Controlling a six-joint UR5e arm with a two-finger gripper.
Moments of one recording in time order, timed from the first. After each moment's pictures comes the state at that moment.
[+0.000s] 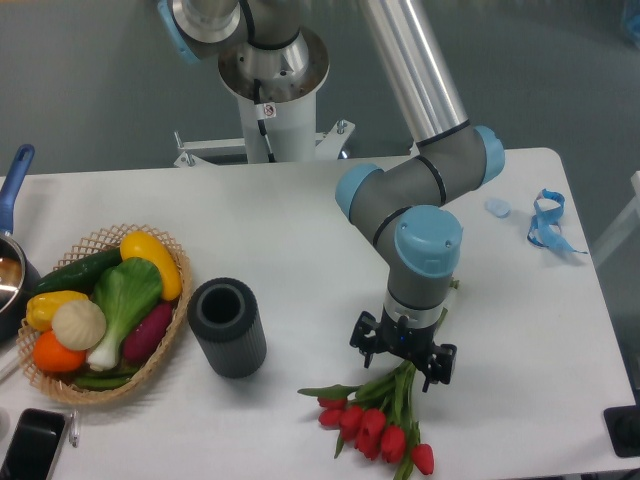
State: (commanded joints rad) arm 2.54 -2.18 -1.56 -0.75 1.40 0.96
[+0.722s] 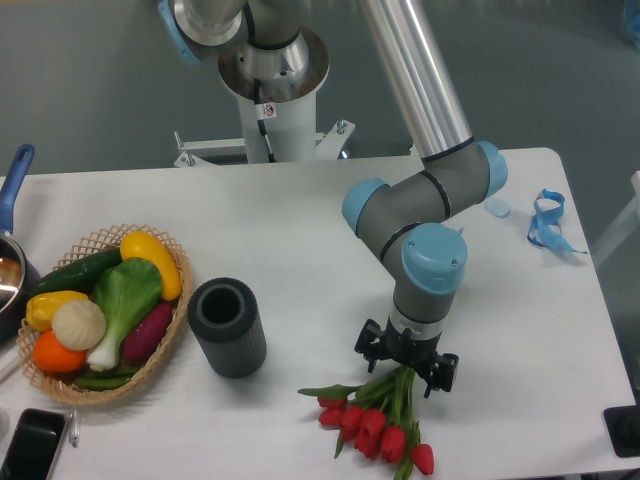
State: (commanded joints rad) arm 2.53 -2.23 -1.54 -0.75 1.42 0.99
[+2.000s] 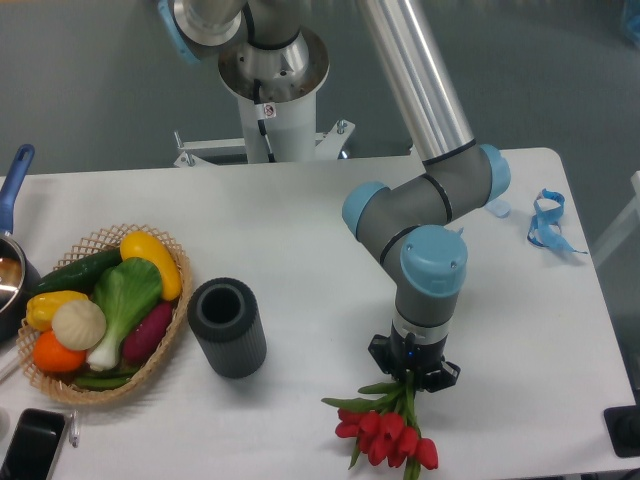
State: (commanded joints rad) arm 2.54 -2.15 -1.49 -0.75 1.43 0.98
